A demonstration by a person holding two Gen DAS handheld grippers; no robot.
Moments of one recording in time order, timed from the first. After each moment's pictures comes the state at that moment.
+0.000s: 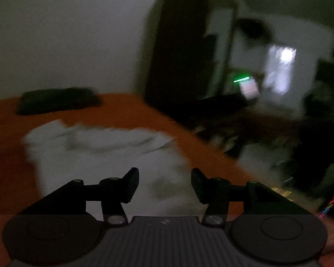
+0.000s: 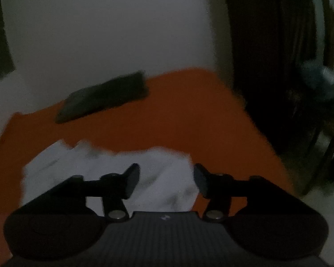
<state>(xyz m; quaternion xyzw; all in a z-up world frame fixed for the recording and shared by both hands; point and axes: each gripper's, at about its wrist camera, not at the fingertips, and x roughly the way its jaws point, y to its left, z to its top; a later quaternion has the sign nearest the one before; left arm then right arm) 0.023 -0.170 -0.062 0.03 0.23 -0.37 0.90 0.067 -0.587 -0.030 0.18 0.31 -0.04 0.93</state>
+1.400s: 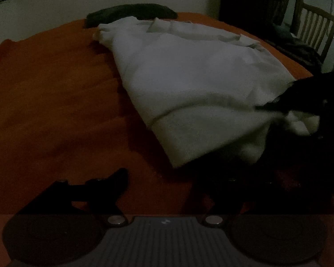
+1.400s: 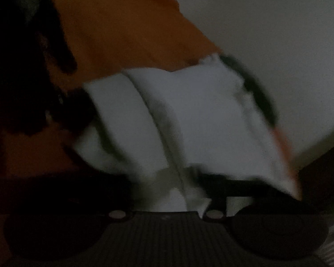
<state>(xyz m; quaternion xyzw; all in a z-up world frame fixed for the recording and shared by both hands) 0.029 -0.114 -0.216 0.09 0.39 -0.20 0.89 -0.081 -0.190 -0.189 -0.29 0.30 0.13 0.90</state>
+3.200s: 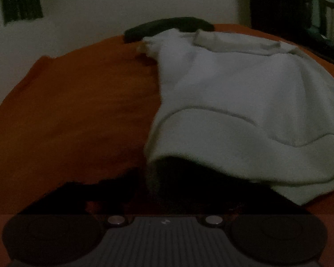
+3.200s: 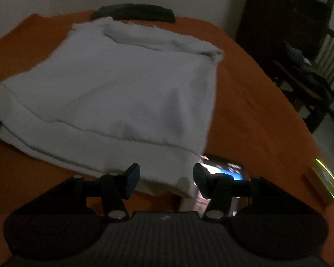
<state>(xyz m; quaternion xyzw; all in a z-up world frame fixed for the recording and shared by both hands) 0.042 -0.087 -0.235 0.14 0.33 -0.10 0.93 -0.169 -0.348 -0.144 -0.01 0.41 -0.10 0.91</state>
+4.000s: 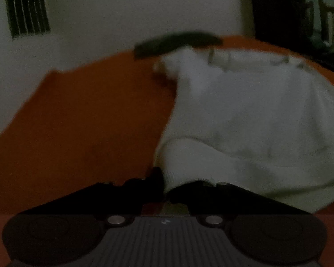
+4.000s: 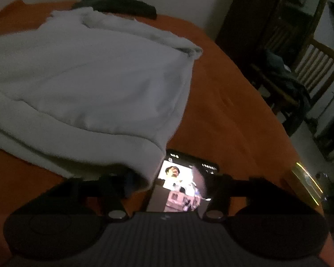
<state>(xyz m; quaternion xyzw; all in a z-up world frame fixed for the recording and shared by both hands) 0.038 -0.041 -0.205 0.15 0.31 -0.08 0.94 -0.154 -0.357 -0.170 -0.08 0.40 -0.14 0.90</state>
